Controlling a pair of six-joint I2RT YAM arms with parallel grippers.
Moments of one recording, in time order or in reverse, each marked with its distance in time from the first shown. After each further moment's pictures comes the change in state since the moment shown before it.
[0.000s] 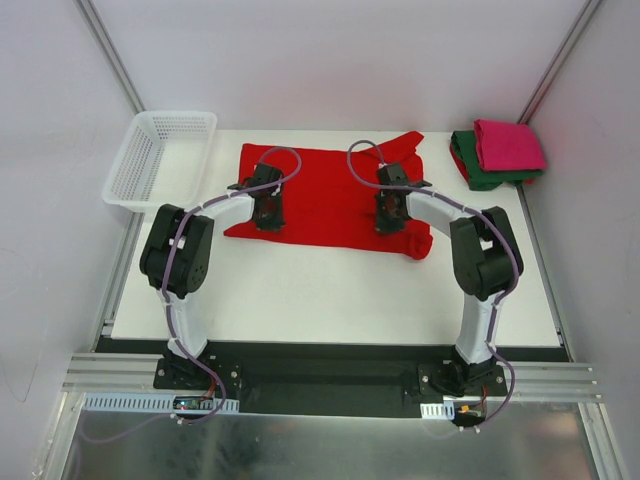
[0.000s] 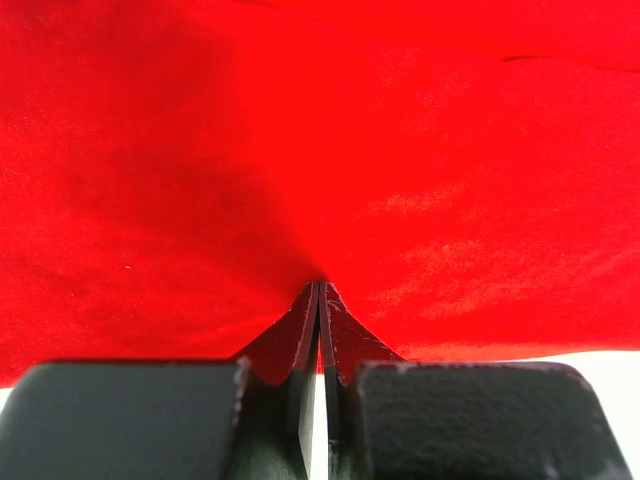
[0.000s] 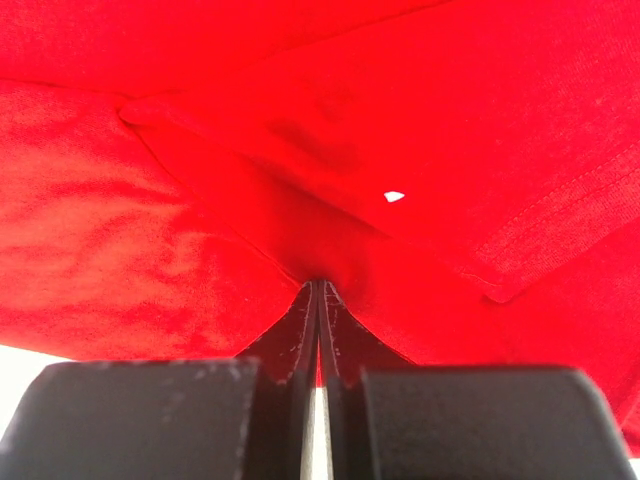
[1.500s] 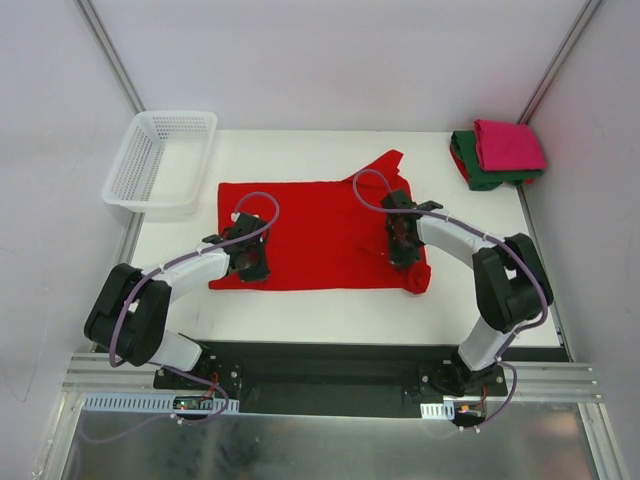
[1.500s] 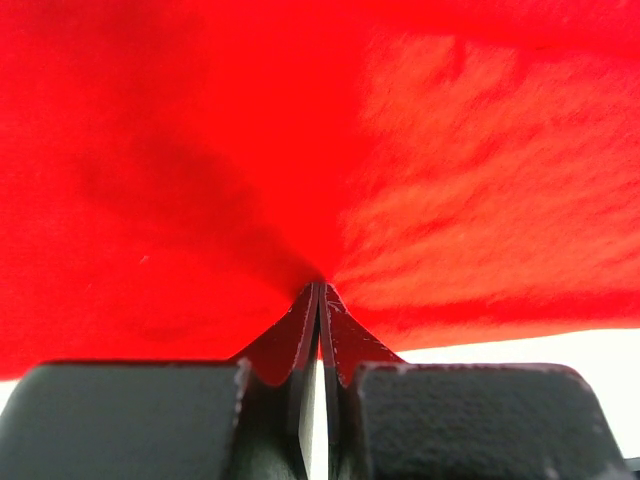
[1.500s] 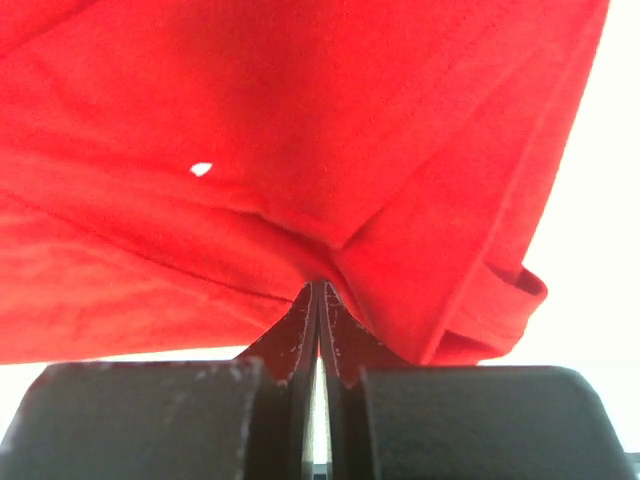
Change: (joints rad) left arm -0.082 -0.480 -0.544 0.005 -0.029 -0.208; right arm 0.061 -0.251 -0.267 -0.201 0.072 0.030
